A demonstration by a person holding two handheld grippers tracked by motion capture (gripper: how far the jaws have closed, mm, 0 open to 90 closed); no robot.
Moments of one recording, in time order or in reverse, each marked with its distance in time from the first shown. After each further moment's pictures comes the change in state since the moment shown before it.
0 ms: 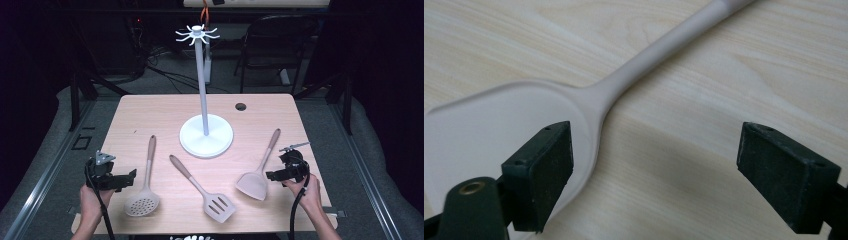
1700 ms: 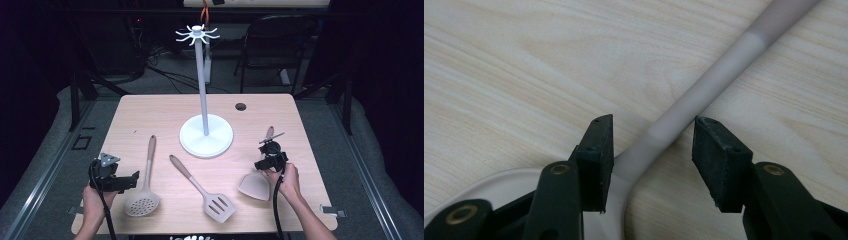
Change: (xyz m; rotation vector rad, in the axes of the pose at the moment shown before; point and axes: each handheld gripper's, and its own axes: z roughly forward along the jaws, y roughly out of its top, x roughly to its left) left arm -0.009 -0.001 0.001 0.015 0.002 0.039; right arm 0.024 0.041 0.048 0.076 -0.066 -0.020
